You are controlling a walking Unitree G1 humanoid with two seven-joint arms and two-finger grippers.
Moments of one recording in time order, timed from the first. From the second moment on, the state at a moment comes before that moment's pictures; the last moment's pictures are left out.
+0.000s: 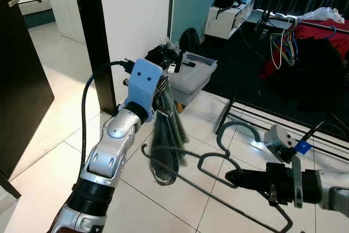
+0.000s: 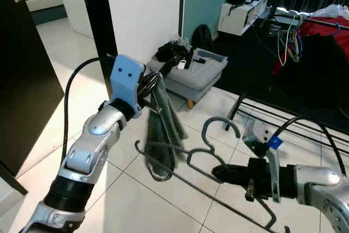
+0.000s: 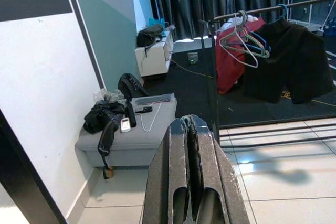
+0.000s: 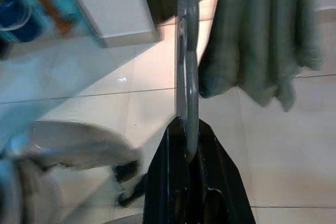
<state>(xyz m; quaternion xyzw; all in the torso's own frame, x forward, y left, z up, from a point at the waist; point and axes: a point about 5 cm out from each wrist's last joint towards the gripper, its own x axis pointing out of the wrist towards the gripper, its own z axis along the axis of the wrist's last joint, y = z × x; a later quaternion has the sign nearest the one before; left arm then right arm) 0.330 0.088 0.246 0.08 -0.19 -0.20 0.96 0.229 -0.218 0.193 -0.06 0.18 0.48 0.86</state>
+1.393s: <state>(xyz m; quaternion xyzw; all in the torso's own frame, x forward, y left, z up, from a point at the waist) 0.328 0.086 0.248 0.10 -0.19 -0.20 0.96 0.232 -0.237 0.215 -0.05 0.11 0.48 0.87</state>
